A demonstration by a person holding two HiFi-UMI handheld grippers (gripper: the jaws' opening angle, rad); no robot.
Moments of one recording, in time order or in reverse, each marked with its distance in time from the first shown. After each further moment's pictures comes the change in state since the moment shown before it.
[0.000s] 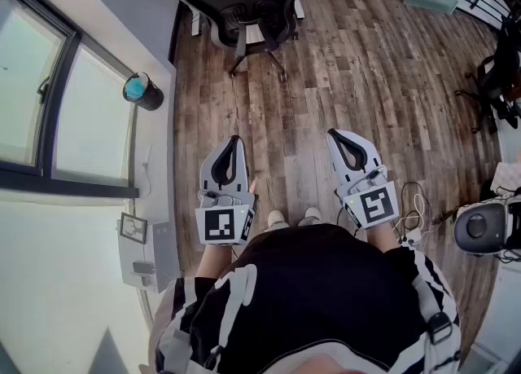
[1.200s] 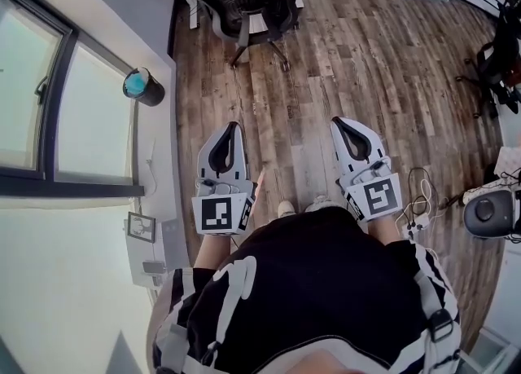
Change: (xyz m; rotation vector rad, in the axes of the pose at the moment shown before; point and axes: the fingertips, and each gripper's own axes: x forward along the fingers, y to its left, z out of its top) left arm -0.012 0.053 0.000 -0.016 -0.013 -0.043; right arm 0.025 0.040 0.008 0.030 -0.007 -0.078
